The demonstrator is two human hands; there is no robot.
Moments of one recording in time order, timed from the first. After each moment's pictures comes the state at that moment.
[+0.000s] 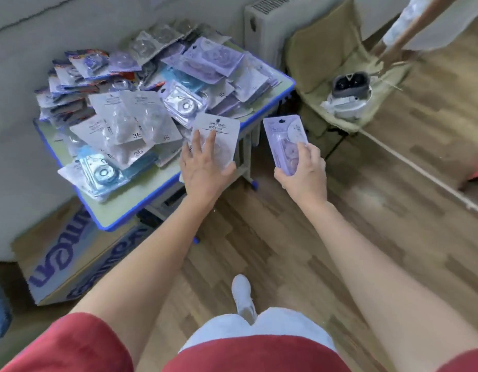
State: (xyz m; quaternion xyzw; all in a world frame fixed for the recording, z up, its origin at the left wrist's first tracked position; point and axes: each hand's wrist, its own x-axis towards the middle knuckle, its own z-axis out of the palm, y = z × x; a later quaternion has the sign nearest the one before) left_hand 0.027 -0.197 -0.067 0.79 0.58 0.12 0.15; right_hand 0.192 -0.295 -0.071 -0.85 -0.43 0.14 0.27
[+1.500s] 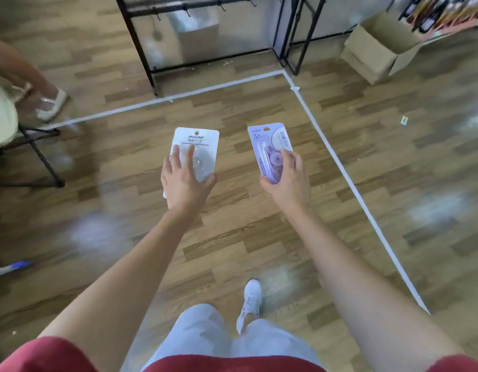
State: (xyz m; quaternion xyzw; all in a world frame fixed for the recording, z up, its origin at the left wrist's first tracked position) left_hand 0.327 -0.856 -0.108 0.95 0.09 0.01 0.29; right_hand 0.312 -1.054 -0.099 -0.95 0.12 -0.02 0.29
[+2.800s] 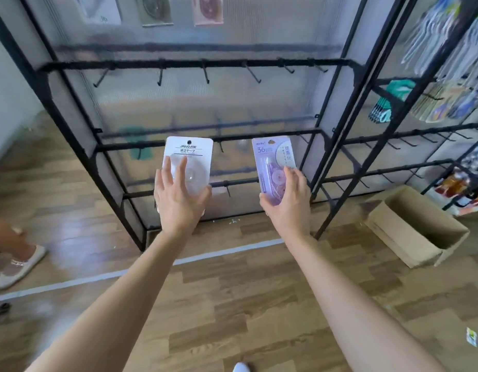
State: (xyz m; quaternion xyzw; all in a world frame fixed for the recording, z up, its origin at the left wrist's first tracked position) left_hand 1.087 -0.940 0.020 0.90 0.10 0.25 0.33; right_hand 1.095 -1.139 0.010 -0.92 -0.01 -0.24 0.31
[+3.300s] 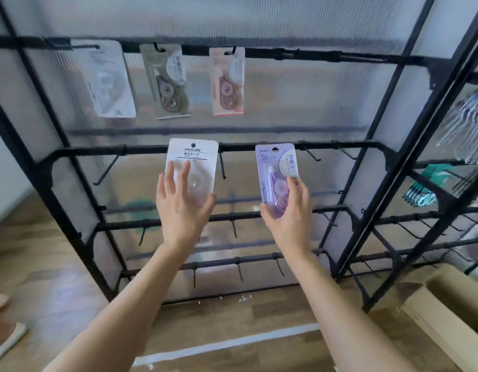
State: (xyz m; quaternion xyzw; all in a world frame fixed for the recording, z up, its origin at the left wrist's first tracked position) left_hand 1.296 -0.895 0.097 0.88 0.06 0.36 0.31; right_hand 1.313 -1.086 0.082 -0.86 -0.07 -0.34 0.37
